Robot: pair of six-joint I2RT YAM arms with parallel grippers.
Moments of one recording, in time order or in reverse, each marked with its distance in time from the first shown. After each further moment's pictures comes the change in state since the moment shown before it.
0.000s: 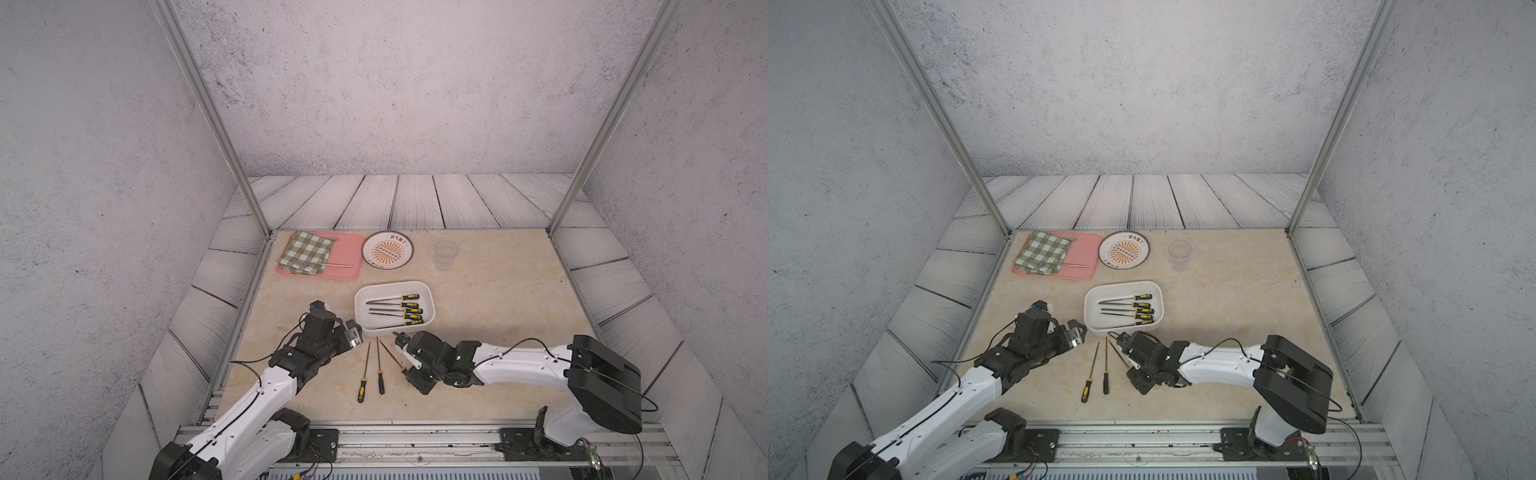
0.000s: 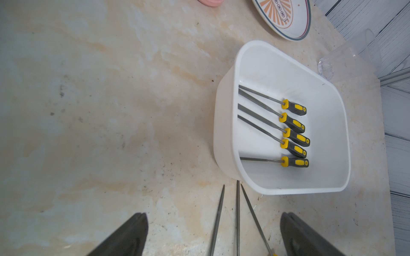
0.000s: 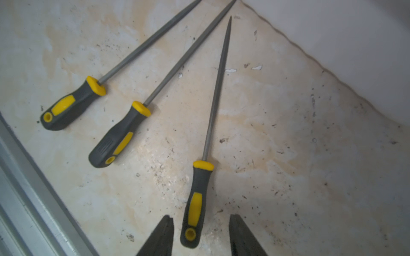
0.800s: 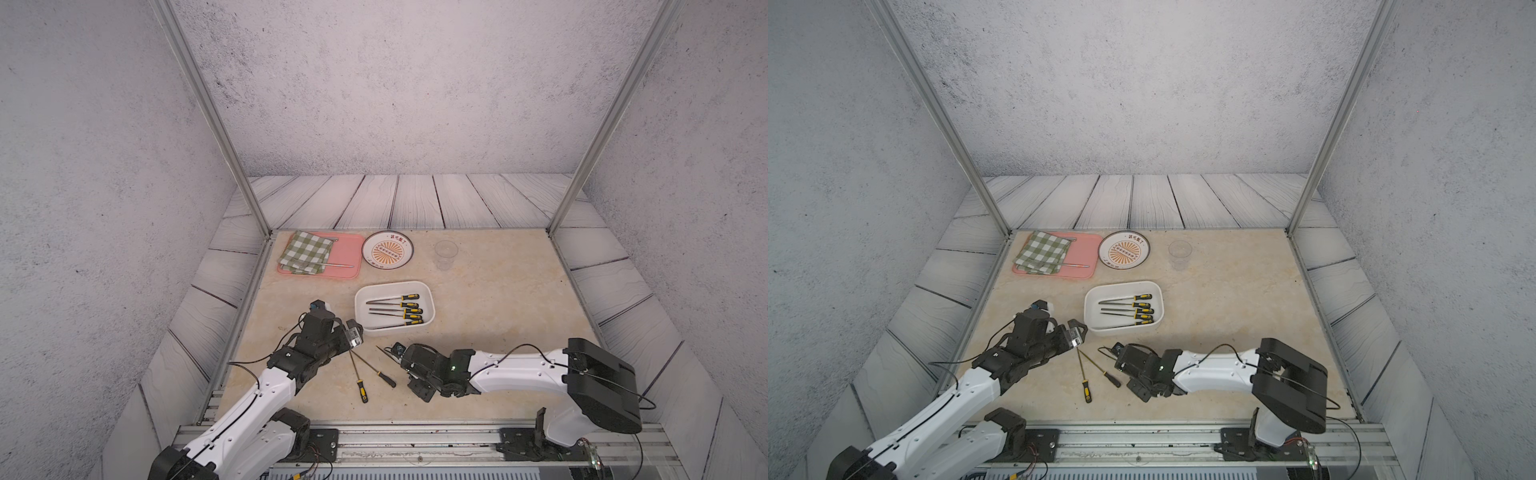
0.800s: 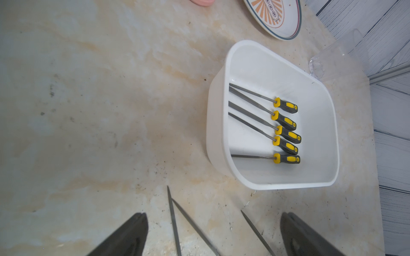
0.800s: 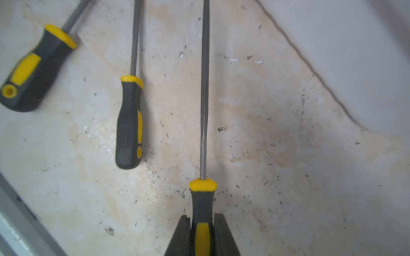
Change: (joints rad) left arm 0.000 -0.023 0.012 -0.014 0.032 0.000; right arm 0.090 -0.040 0.002 -0.077 0.180 -0.069
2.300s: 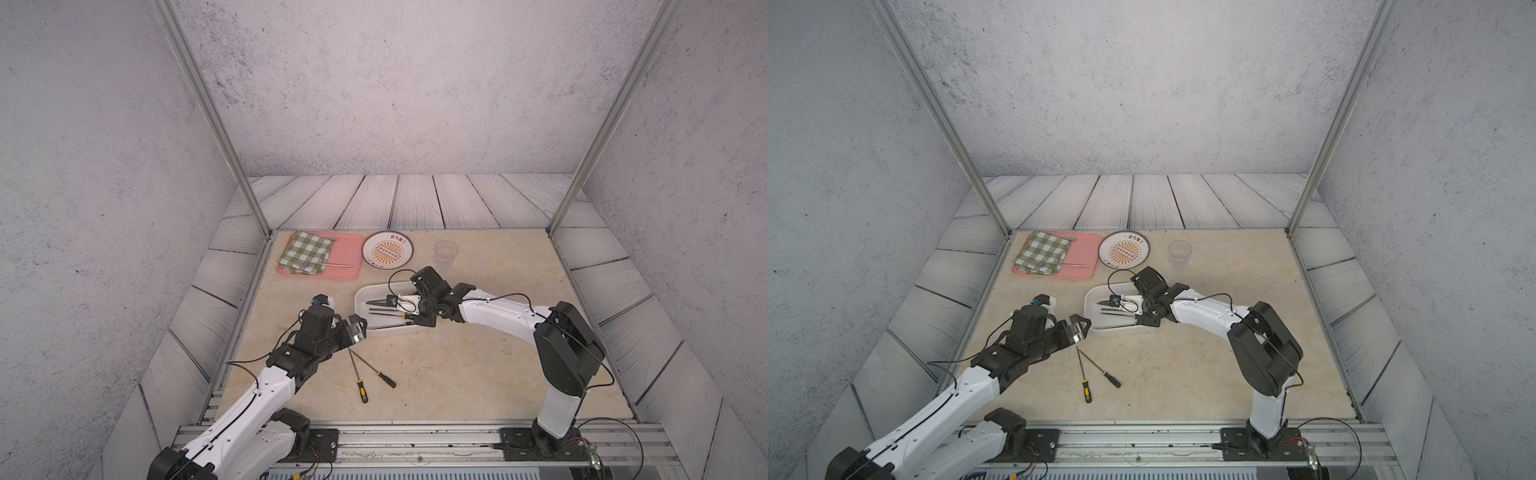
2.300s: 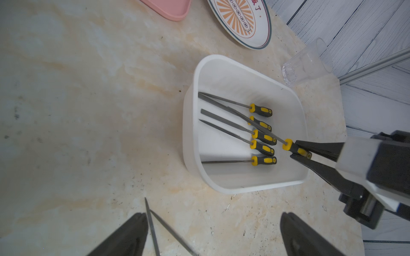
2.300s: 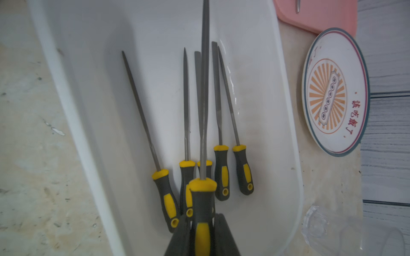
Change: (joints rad) left arm 0.000 0.018 0.021 0.056 0.052 0.021; right arm -0.446 0.298 0.433 -0.011 -0.193 -0.983
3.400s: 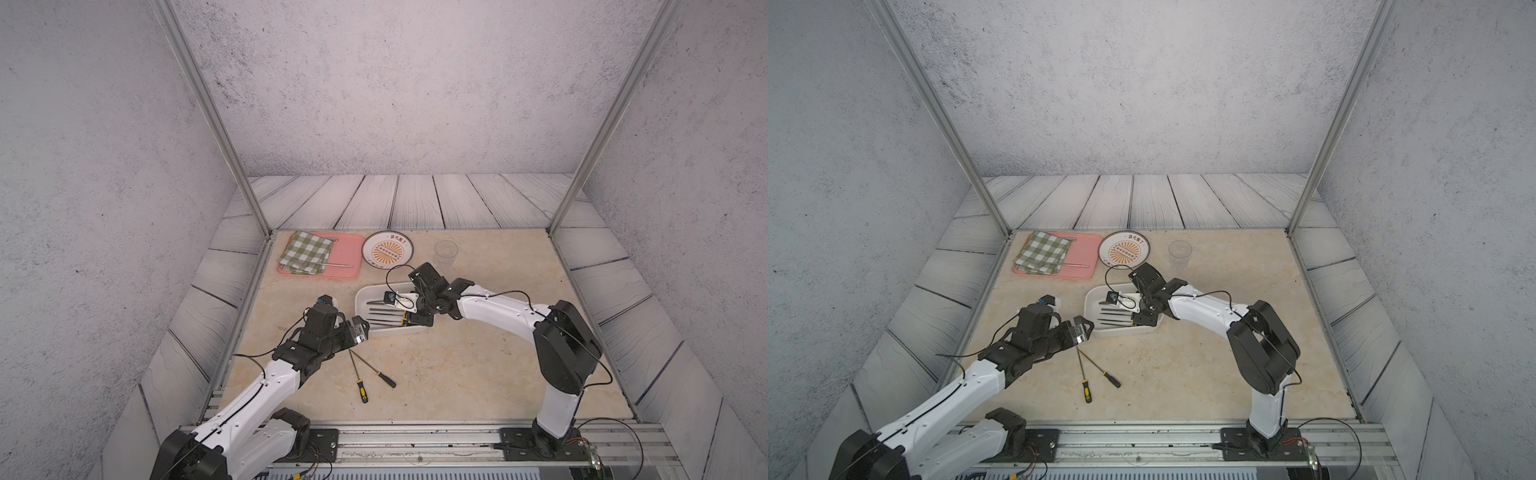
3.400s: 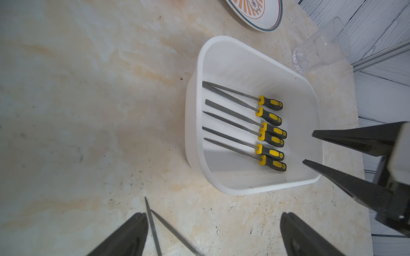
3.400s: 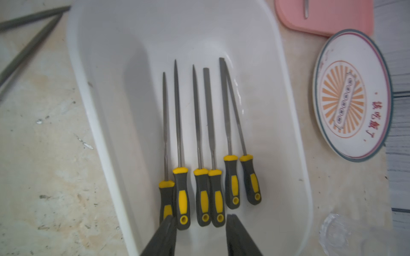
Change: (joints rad) left arm 0.000 0.074 0.003 0.007 0.026 0.016; right arm -0.003 -0.043 0.055 -0.082 -0.061 0.123
